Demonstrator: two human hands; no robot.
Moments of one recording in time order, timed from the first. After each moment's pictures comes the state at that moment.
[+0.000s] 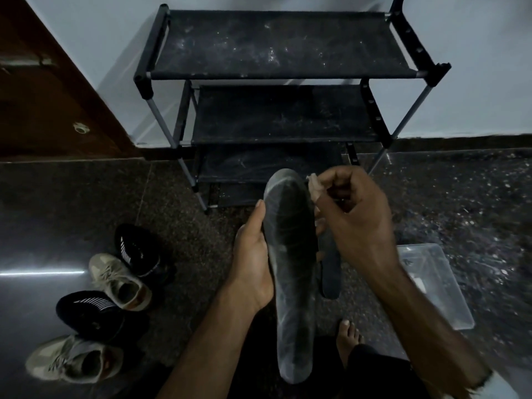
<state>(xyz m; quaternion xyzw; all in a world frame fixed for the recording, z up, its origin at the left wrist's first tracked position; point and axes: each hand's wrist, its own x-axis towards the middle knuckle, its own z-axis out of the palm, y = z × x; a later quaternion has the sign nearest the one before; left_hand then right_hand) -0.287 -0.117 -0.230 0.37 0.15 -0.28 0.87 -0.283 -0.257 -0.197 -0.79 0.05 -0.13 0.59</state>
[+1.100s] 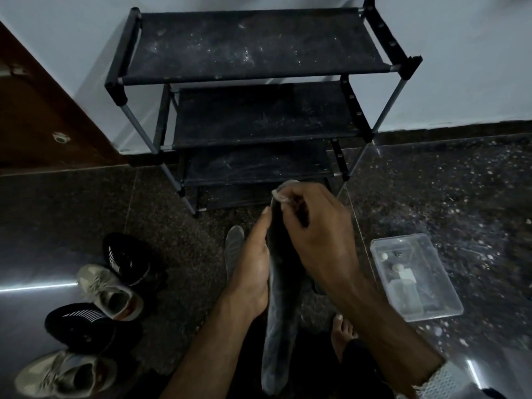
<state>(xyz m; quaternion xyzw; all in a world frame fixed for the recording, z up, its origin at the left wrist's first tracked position) -0.295 -0.141 -0.221 0.45 0.15 -0.29 0.83 -0.293 -0.244 -0.208 -0.89 -0.01 -0.20 0.41</state>
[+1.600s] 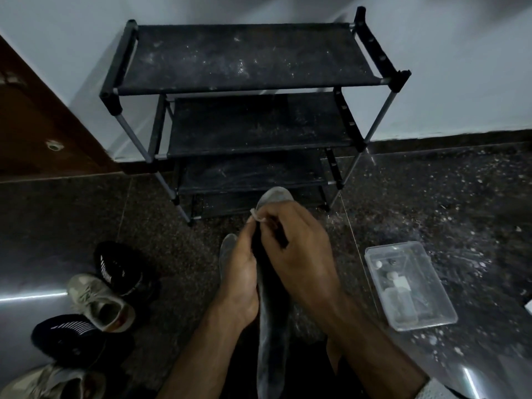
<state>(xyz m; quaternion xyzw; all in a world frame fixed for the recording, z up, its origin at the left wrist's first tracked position) -0.294 -0.138 -0.223 0.41 0.16 -0.26 0.86 -0.299 -0.230 -0.210 -0.89 -0.04 -0.18 0.41</state>
